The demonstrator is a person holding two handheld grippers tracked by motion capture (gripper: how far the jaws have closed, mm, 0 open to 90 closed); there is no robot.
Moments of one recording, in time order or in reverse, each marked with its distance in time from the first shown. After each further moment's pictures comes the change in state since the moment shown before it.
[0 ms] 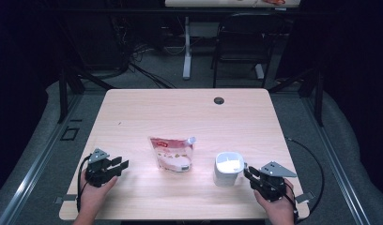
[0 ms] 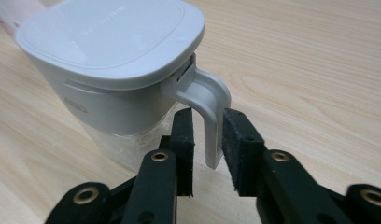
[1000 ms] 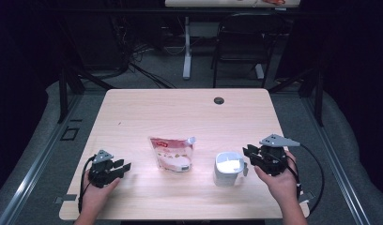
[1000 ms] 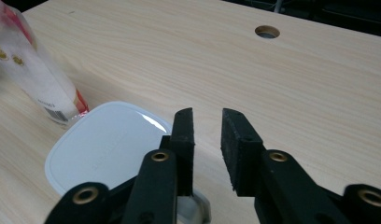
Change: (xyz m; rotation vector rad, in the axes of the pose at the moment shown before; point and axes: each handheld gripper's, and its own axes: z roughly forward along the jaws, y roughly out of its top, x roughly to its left) left arm -0.002 -0.003 0.008 0.058 0.000 0.024; right arm -0.014 0.079 -0.002 0.025 0.040 -0.001
